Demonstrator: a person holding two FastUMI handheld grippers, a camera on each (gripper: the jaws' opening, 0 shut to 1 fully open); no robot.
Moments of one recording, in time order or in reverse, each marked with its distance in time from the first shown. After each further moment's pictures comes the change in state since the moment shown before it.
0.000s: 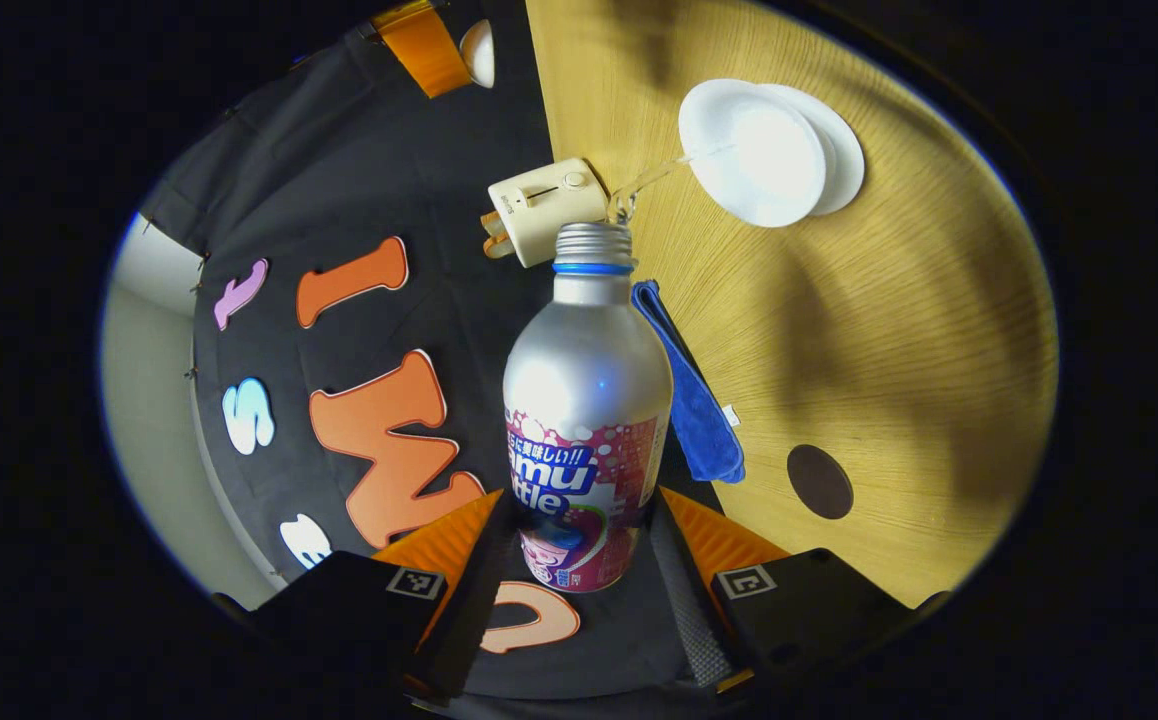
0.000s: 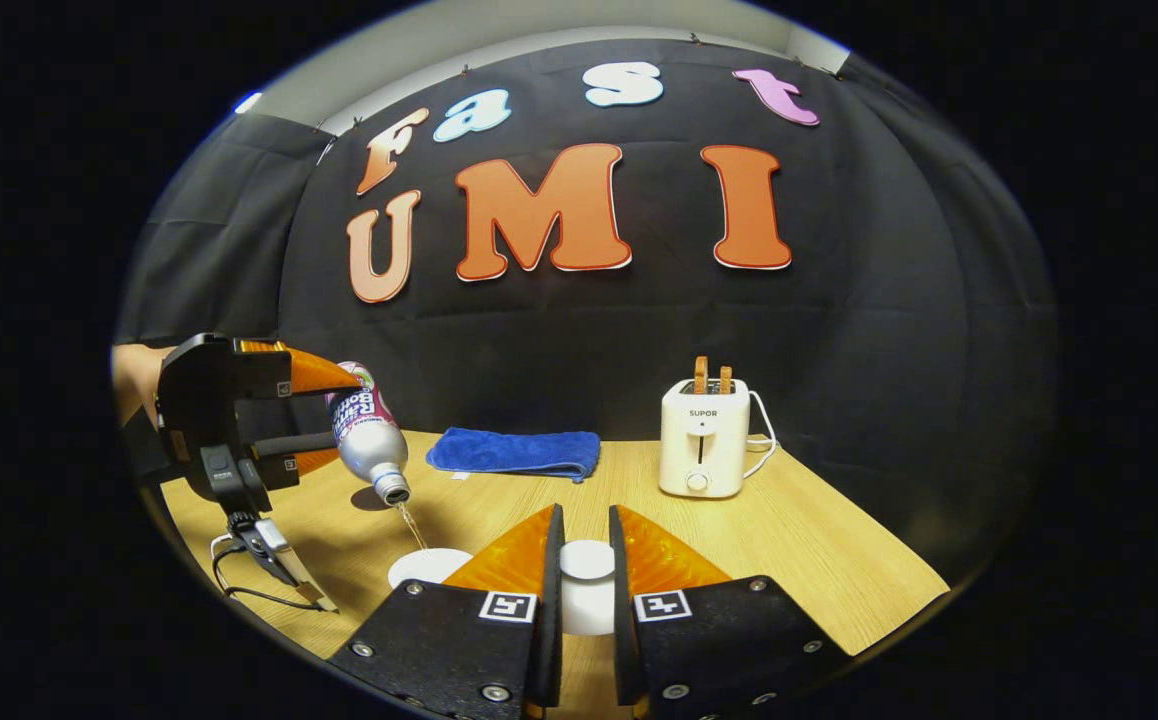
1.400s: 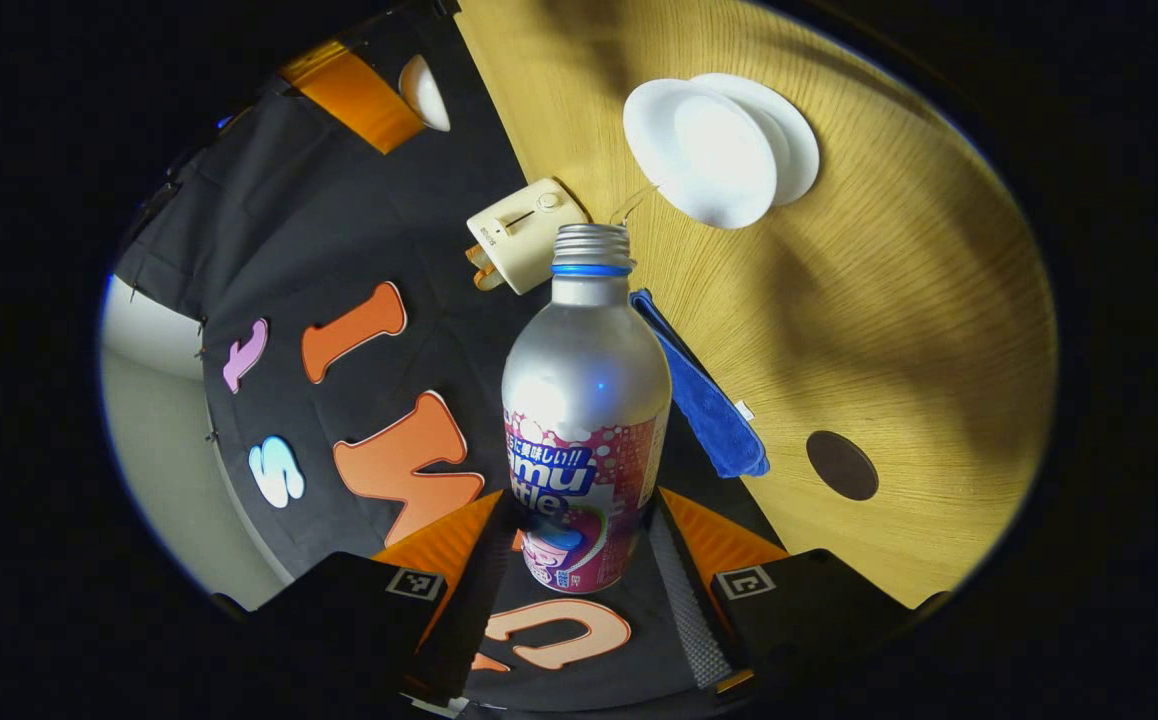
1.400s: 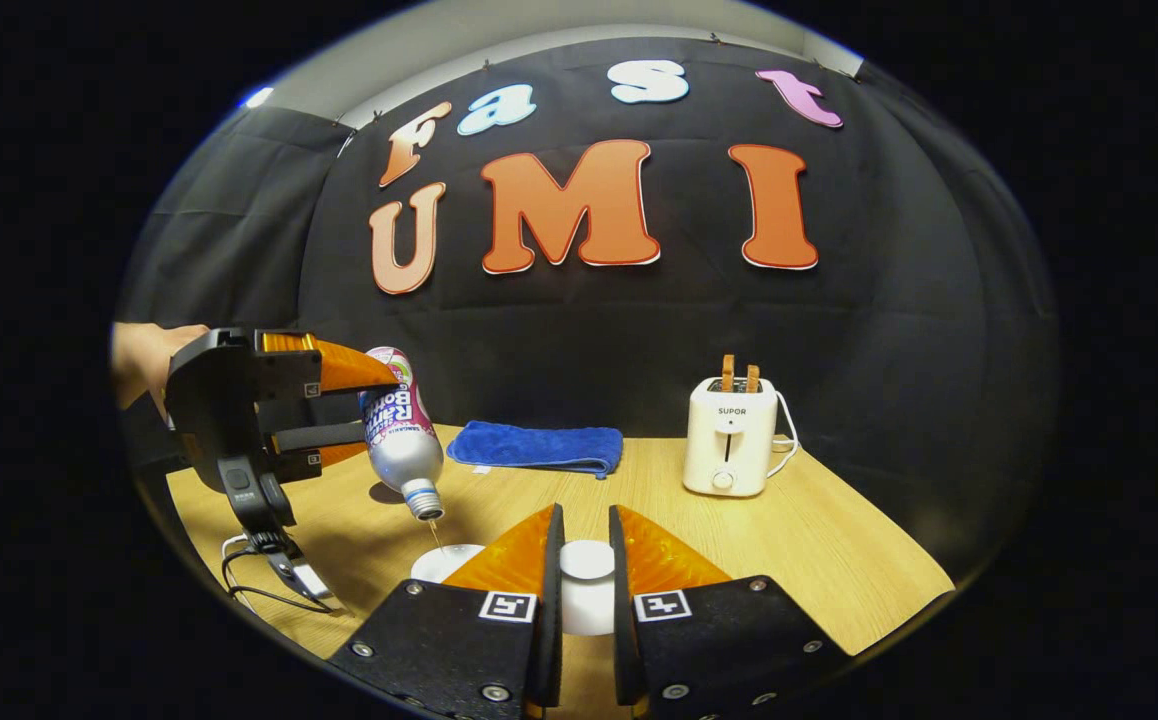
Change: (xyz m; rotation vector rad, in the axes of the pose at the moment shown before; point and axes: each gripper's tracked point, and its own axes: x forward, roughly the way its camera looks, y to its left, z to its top) left arm 0.001 -0.002 0.022 0.161 -0.058 0.039; right arm 0.001 0.026 -0.004 -0.024 0.012 0.059
